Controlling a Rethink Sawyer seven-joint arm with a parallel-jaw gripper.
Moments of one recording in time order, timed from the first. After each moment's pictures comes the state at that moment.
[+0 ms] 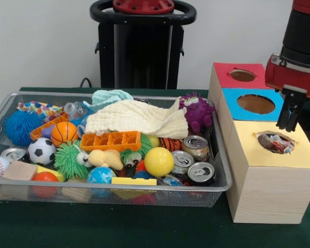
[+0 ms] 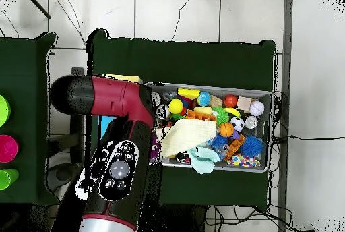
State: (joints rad) arm 0.28 -0.43 -0.37 1.26 0.37 0.71 2.13
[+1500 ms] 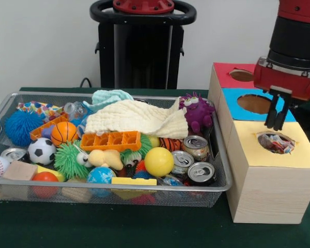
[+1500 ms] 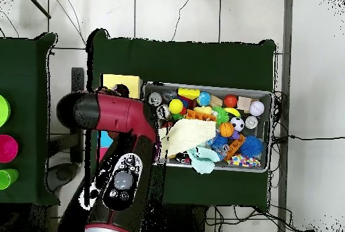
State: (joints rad) arm 0.27 -0.47 -0.35 1.40 0.37 0.58 2.13
